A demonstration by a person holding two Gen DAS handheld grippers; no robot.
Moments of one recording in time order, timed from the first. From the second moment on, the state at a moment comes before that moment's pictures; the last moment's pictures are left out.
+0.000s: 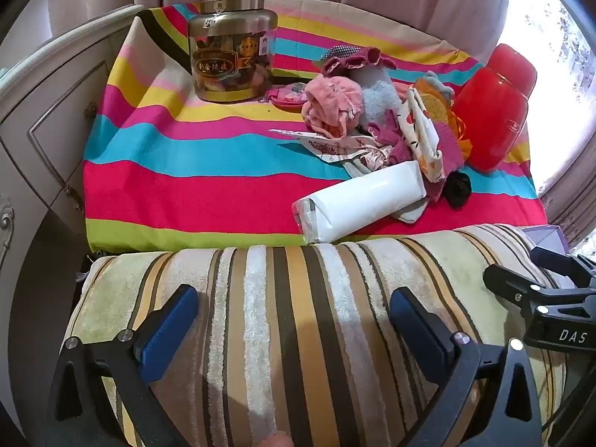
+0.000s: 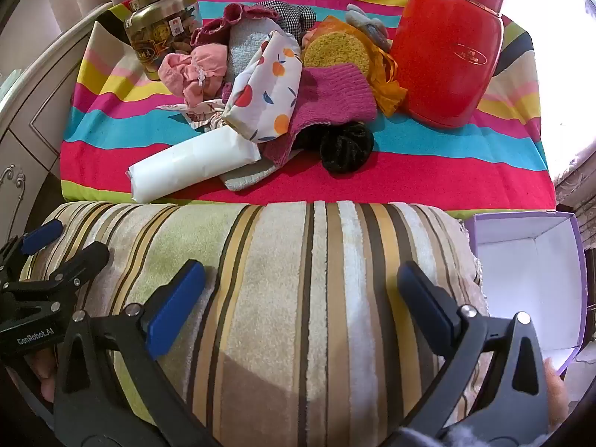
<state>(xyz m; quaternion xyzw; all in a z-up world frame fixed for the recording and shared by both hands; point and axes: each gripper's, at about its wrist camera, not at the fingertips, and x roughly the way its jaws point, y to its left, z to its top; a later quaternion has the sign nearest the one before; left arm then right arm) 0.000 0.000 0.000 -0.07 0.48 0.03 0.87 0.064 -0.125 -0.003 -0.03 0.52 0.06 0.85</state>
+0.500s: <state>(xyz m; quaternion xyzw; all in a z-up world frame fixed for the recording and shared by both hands) 0.000 0.000 -0.001 -0.07 0.48 0.03 0.87 0.064 -0.124 -0.003 -0.04 0.52 0.05 0.85</state>
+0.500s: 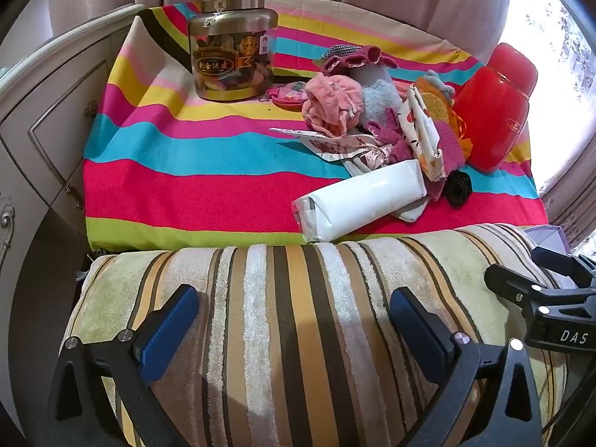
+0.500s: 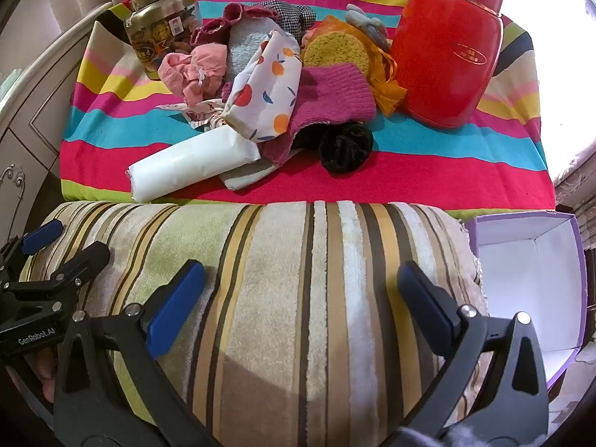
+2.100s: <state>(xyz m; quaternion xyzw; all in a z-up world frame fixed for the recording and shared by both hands) 0.000 0.001 -0.003 -0.07 0.48 0.03 0.87 0.062 -0.124 -0.003 -0.04 0.51 0.05 0.86</state>
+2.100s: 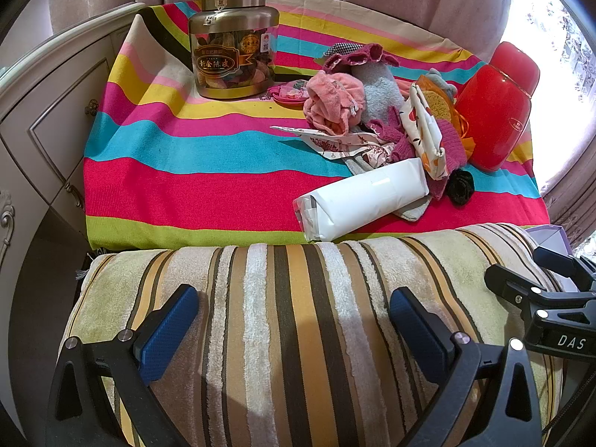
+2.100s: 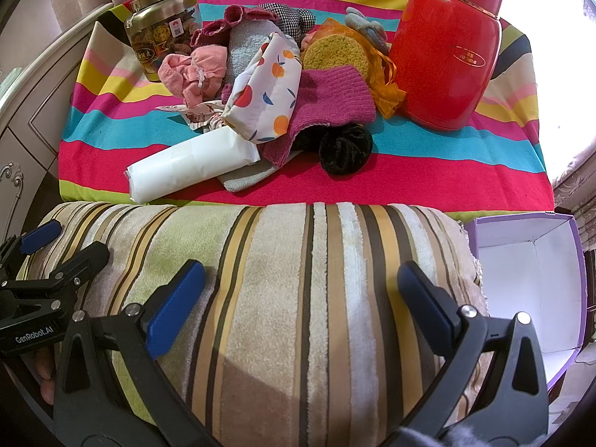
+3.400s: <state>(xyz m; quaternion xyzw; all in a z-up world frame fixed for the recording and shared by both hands) 0.000 0.000 -0.003 -0.08 0.48 0.03 0.87 0.063 -0.124 -0.003 -0.04 0.51 0.05 0.86</state>
